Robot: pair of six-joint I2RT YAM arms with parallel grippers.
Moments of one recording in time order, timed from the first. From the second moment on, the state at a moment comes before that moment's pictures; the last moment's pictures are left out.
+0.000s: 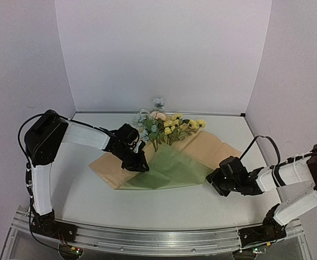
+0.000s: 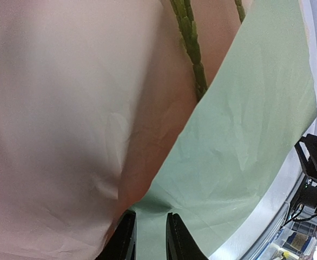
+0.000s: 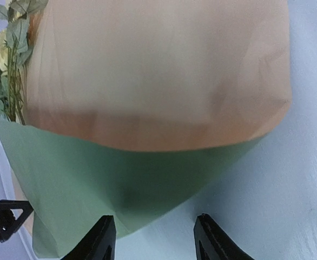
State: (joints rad) left arm -0.72 2.02 1.26 -0.29 0.42 -0.62; right arm 0.72 1.39 0.40 0.13 0.19 1.32
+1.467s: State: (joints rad) left arm -0.70 2.01 1.31 -0.30 0.42 -0.59; right arm 0.93 1.46 0.59 -0.21 0.57 1.46
